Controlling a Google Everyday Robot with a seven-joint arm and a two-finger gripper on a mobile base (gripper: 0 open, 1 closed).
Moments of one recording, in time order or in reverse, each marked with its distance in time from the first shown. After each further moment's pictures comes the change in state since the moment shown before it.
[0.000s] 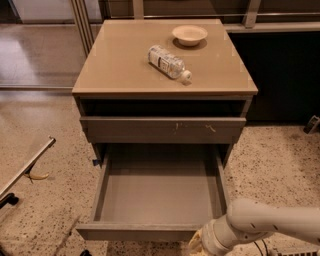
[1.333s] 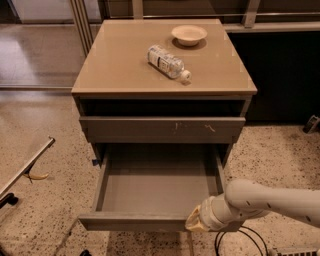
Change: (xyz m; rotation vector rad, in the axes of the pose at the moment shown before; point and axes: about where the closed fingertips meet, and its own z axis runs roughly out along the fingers) arm -0.005 -0.087 -0.011 0.128 -0.034 0.126
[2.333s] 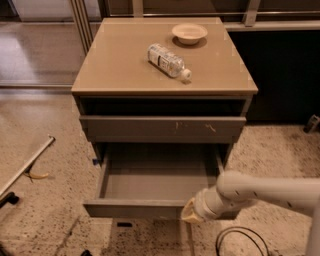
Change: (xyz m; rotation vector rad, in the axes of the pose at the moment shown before) arm 0.000 -0.032 0.023 -0.016 0.007 0.020
